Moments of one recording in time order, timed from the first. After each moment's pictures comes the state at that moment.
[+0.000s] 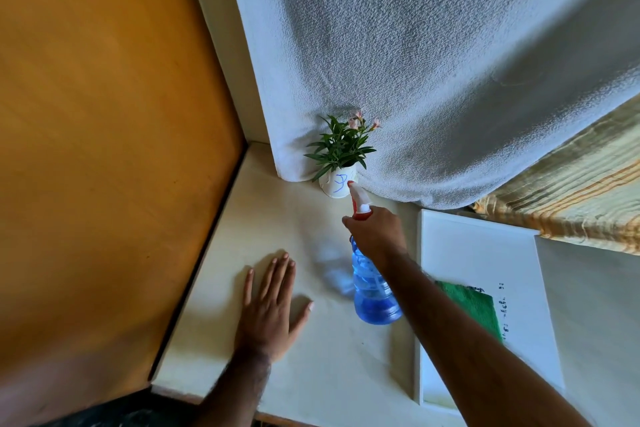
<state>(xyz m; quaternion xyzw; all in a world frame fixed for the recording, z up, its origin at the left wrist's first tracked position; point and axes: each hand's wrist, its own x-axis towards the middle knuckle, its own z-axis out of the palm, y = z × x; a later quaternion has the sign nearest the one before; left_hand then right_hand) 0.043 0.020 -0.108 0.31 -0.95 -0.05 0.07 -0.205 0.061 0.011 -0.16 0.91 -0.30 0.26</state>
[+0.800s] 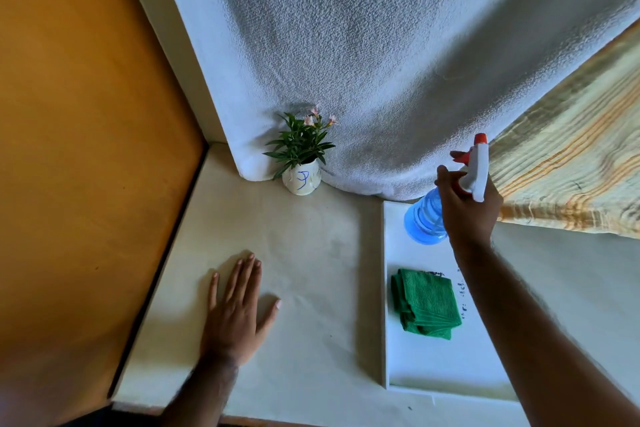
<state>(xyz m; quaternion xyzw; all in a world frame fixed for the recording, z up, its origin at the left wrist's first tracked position) 0.044 0.020 -0.116 0.31 -0.95 -0.05 0.09 -0.319 0.185 0.054 -0.16 0.80 -0.58 -0.08</state>
